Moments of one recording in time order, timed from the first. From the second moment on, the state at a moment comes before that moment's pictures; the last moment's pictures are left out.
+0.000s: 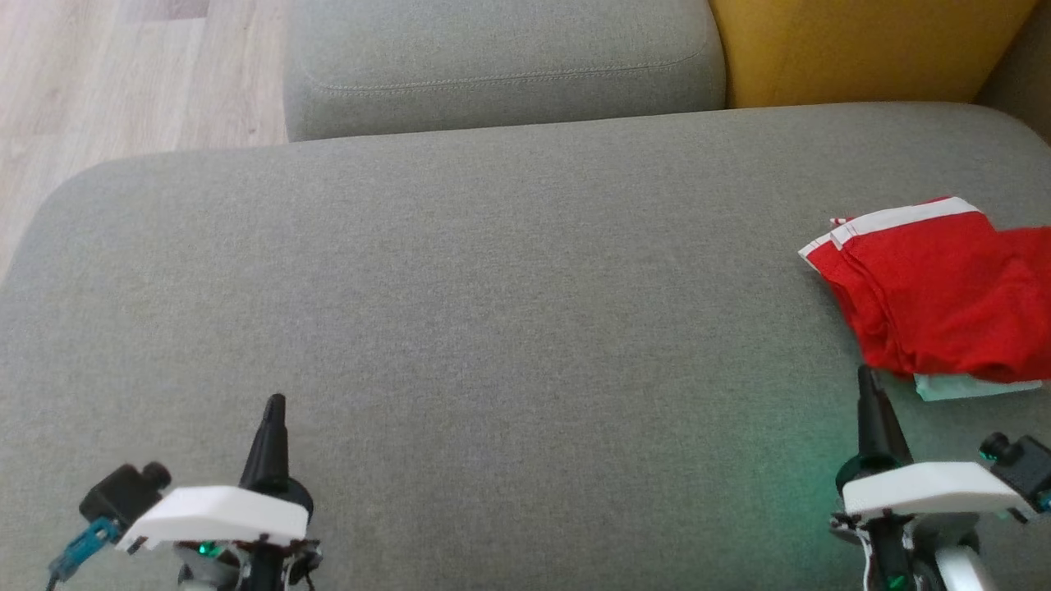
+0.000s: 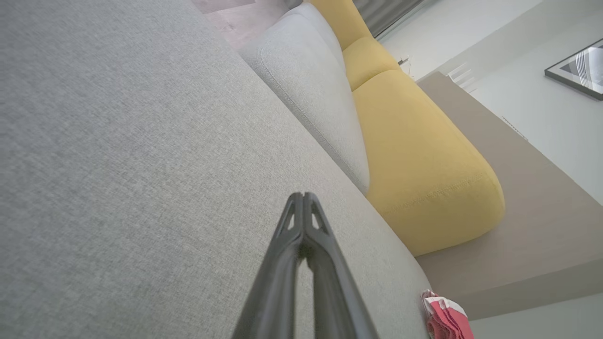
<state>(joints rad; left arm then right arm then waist) 0.03 0.05 -0.10 0.24 -0.94 -0.04 -0.10 -0.01 -0.05 0.01 0.30 0.85 0.13 -0.08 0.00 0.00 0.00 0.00</state>
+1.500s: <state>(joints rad) -0.03 0.05 0.01 0.26 -1.40 -0.10 0.03 -0.03 -0.05 -0.07 0.29 1.38 0.13 0.03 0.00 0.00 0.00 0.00</state>
